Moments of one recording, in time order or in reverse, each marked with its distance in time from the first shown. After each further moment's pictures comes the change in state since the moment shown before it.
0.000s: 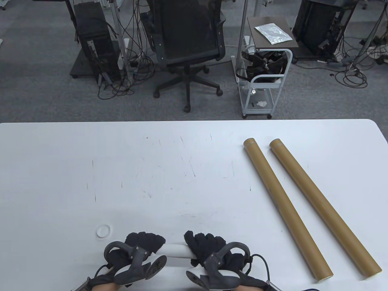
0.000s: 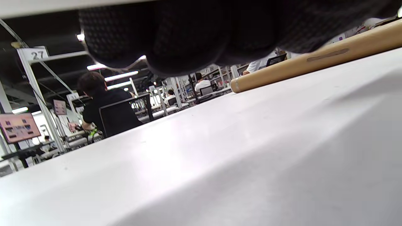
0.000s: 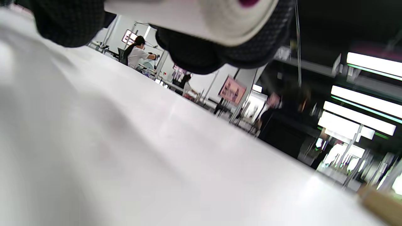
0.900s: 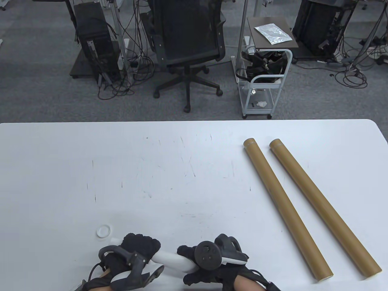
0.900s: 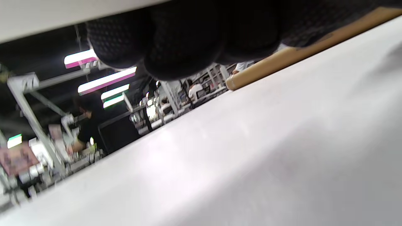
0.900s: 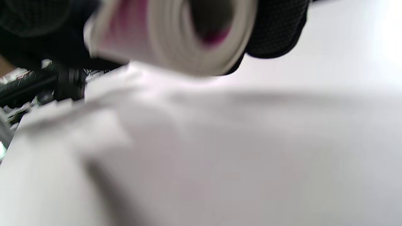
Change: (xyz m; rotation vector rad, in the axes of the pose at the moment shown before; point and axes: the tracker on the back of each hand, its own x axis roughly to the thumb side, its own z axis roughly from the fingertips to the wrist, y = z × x) left_hand -0.012 -0.008 0.011 0.021 -0.013 -0.078; right_hand -0.048 0.001 -0.008 0.297 0.032 -0.847
